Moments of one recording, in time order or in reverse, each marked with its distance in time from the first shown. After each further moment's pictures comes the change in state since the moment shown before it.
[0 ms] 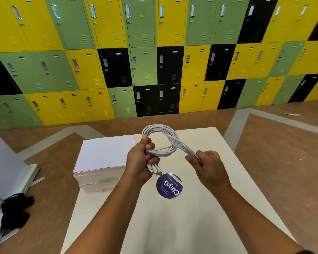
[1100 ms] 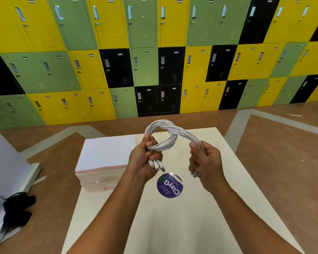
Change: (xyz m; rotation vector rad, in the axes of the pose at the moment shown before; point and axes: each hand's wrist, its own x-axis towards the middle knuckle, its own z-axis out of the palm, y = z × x) left_hand 0.001 0.002 0.006 -0.275 -0.064 -0.162; right_hand 0.015 -0.059 -0.018 1.045 0.007 0.566
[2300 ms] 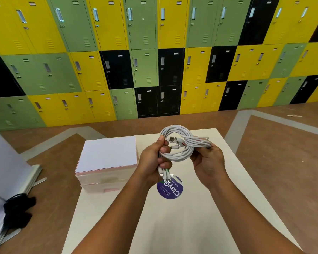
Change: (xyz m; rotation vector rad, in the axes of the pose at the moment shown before) left_hand -0.011 -0.019 0.013 0.380 -0.056 -0.008; right_hand 0.014 -0.008 0.008 0.444 0.076 0.045
